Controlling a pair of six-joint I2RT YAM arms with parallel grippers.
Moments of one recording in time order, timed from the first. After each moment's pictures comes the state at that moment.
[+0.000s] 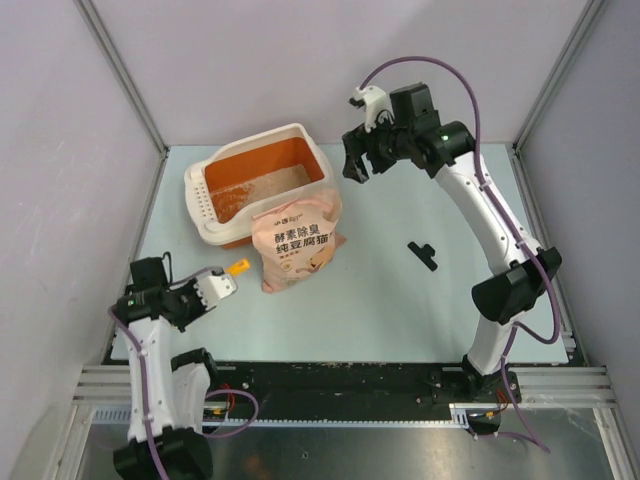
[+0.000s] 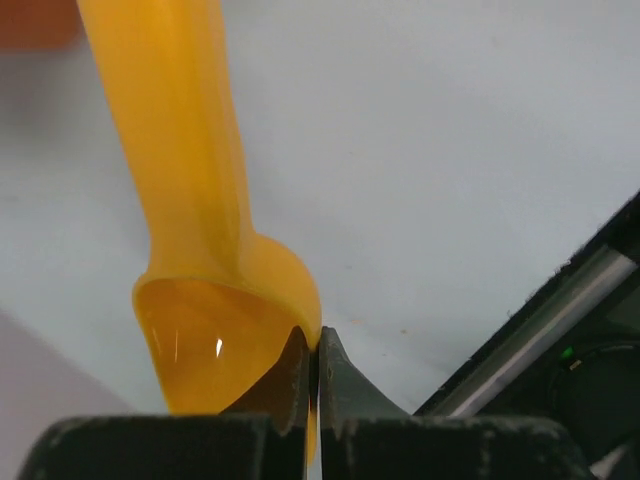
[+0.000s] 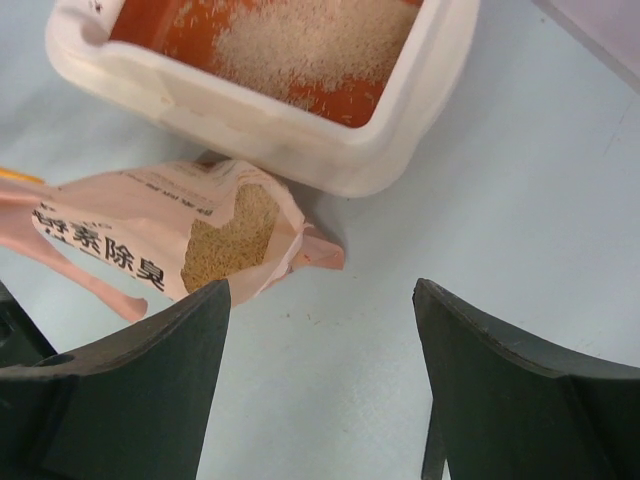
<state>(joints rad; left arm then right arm) 0.34 0.77 0.63 -1.12 0.34 1.36 0.51 1.82 2.10 -0.92 -0.30 -0.14</state>
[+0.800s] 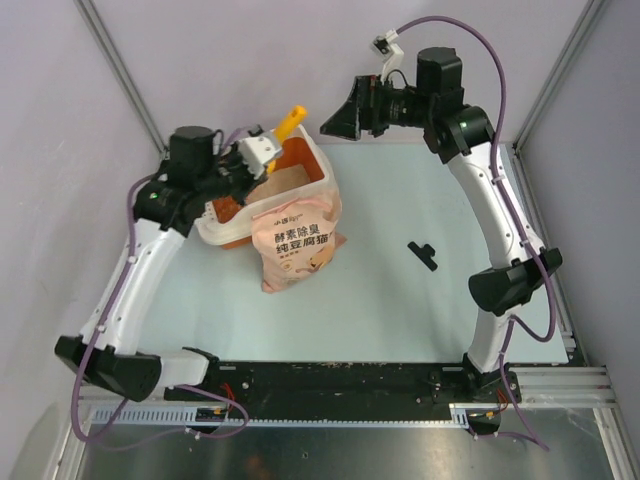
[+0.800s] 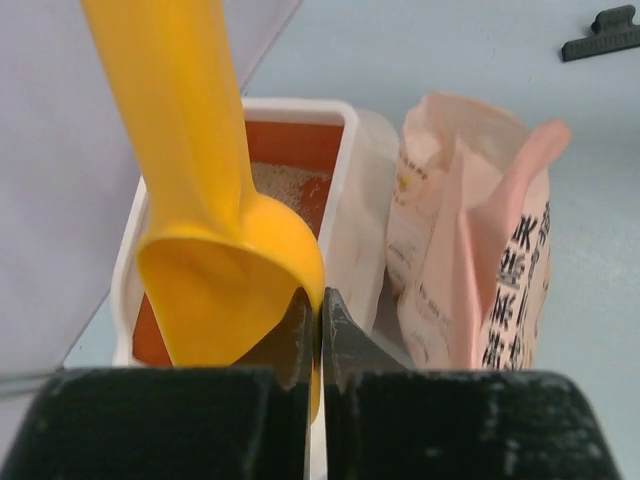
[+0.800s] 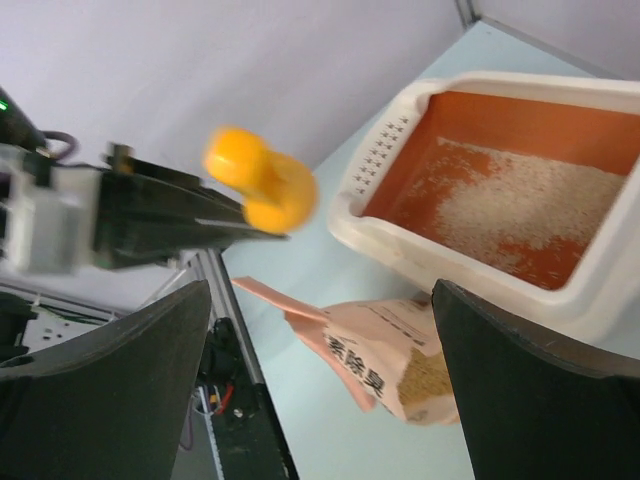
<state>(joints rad) -0.27 1.26 1.55 -0.76 0.42 0.60 0.41 1.88 2.32 -0.67 -0.76 0.36</state>
